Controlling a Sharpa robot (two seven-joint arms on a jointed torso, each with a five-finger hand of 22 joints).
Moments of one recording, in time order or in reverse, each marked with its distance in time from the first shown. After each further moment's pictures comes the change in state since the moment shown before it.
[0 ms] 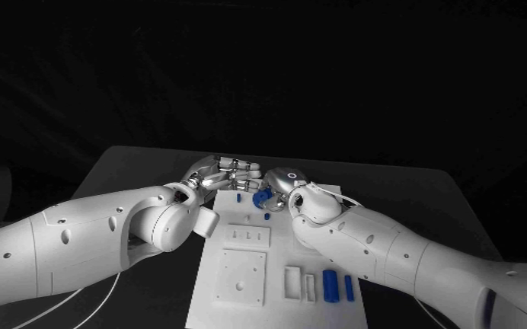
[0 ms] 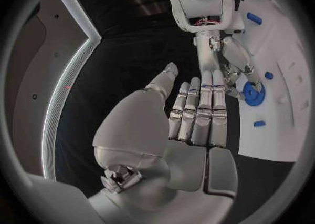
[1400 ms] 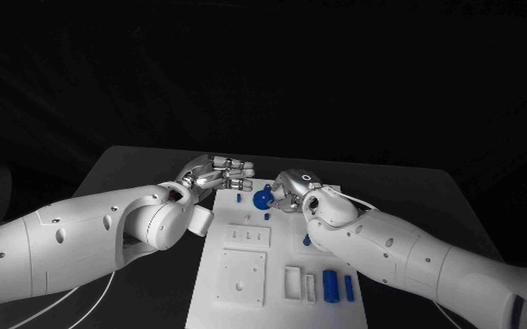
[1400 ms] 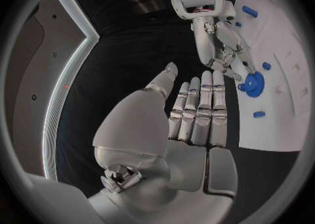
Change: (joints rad) left arm 0.000 -0.020 0.000 -0.012 0.000 0.000 -0.002; left_hand 0.000 0.000 0.000 0.000 0.000 -0.005 0.005 0.000 0.000 0.000 0.000 0.000 0.000 0.000 0.000 0.000 0.000 0.000 0.000 0.000 0.004 -0.002; right arm -0.011 -0.093 -0.006 0.072 0.027 -0.040 -0.001; right_hand -0.008 -0.021 -0.065 0.184 -0.207 -0.040 0.004 0.004 0.002 -0.021 0.007 -0.030 -0.042 0.000 0.000 -0.023 -0.009 0.000 0.000 0.000 -0.035 0.000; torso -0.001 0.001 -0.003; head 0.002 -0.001
